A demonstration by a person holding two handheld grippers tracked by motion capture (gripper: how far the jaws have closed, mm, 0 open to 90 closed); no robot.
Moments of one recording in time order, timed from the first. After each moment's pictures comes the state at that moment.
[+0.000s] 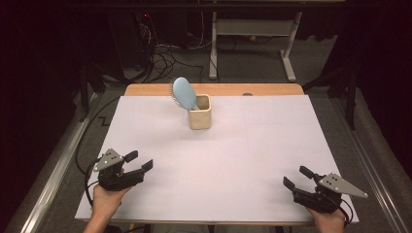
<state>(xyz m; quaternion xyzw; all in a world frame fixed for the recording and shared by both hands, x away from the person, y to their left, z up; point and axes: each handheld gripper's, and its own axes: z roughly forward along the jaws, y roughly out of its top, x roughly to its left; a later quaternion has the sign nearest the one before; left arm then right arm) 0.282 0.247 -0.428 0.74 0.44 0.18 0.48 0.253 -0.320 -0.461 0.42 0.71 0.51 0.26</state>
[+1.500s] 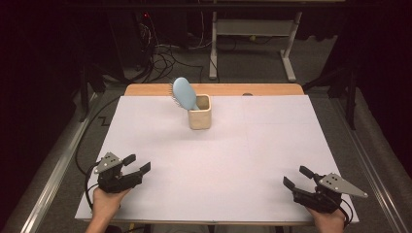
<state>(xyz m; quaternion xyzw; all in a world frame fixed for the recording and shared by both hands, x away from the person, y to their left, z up) 0.282 0.253 -0.446 0.73 0.46 0.18 0.47 0.254 -0.321 -0.461 0.42 0.71 0.51 0.26</state>
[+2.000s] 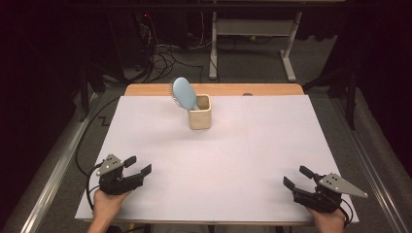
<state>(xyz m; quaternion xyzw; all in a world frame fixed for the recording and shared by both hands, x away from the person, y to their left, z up) 0.280 0.251 -0.451 0.73 0.46 0.18 0.46 0.254 -0.321 -0.461 0.42 0.71 0.51 0.26</state>
